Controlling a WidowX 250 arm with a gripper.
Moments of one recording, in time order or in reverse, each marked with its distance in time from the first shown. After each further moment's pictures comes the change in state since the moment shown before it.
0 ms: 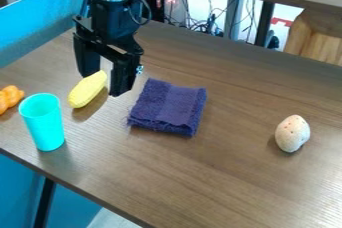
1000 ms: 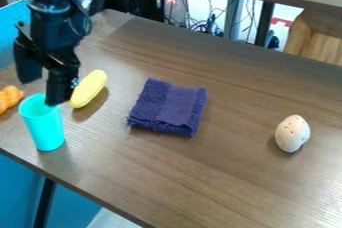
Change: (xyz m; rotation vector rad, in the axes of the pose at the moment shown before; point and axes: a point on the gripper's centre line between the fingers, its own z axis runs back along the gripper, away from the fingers) arm -0.050 0.046 -0.016 0.070 0.086 -0.020
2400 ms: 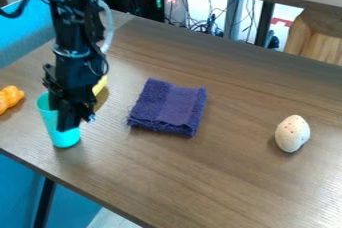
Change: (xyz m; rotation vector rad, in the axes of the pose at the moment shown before) arm 0.023 -0.015 -0.052 -0.077 0.040 -0.091
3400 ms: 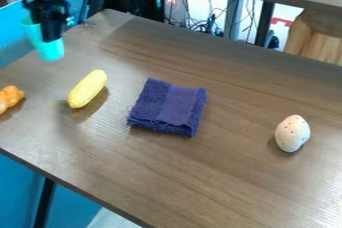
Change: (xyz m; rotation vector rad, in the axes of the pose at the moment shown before) arm 0.052 0.130 0.056 -0.066 -0.138 0.159
